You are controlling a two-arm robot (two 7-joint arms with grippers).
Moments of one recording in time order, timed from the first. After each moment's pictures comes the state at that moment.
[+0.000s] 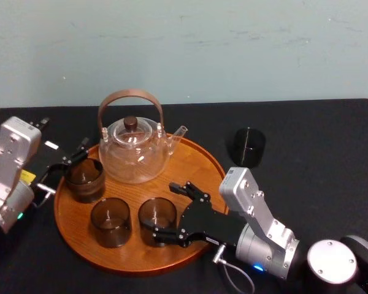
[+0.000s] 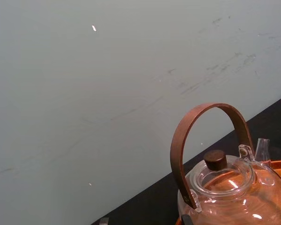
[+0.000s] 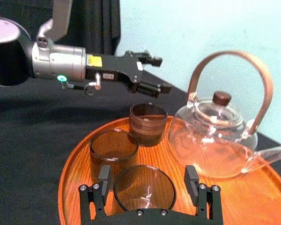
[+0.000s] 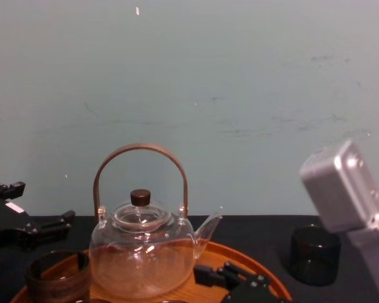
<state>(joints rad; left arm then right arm) -0.20 0.60 0.45 -1.41 -0.25 -0.12 0.03 0.13 0.35 -0.55 -1.50 0.19 -0.08 0.48</state>
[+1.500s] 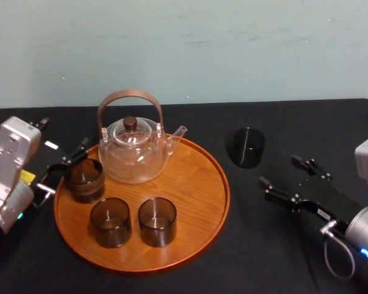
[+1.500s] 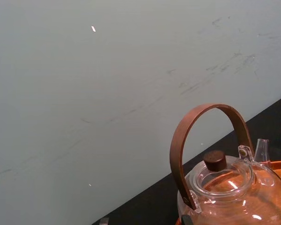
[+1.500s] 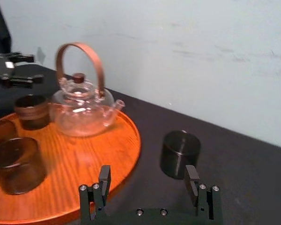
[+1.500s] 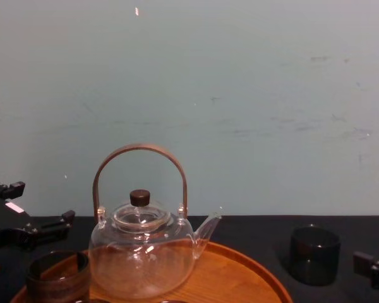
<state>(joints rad) -0.20 0.60 0.45 -1.41 -0.25 -0.12 0.03 -0.11 0.50 -0.18 -1.71 0.35 0.04 0.35</state>
